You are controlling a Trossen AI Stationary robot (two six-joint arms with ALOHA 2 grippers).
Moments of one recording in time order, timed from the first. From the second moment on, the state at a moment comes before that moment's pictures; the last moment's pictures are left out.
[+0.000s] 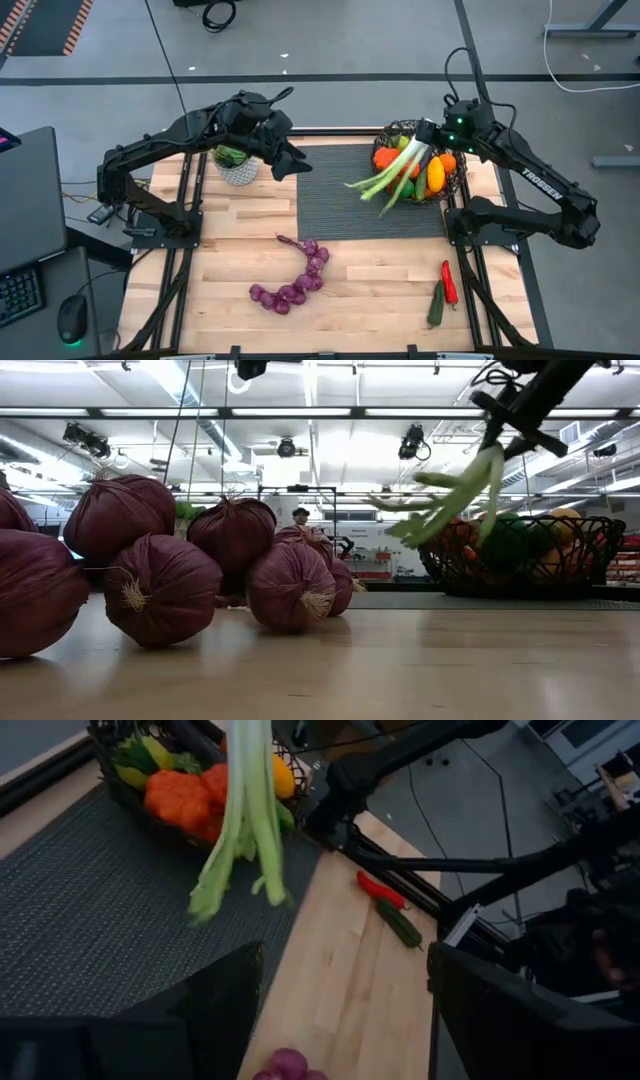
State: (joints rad) left arm 0.28 1.44 1.67 -0.76 0.30 -0.46; right arm -0.81 0.82 0.93 -0.76 0.09 0.84
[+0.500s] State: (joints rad) left arm 0.20 1.44 1.66 -0.82 0.29 -0.51; right arm -0.82 0.83 0.93 -0.87 0.20 0.72
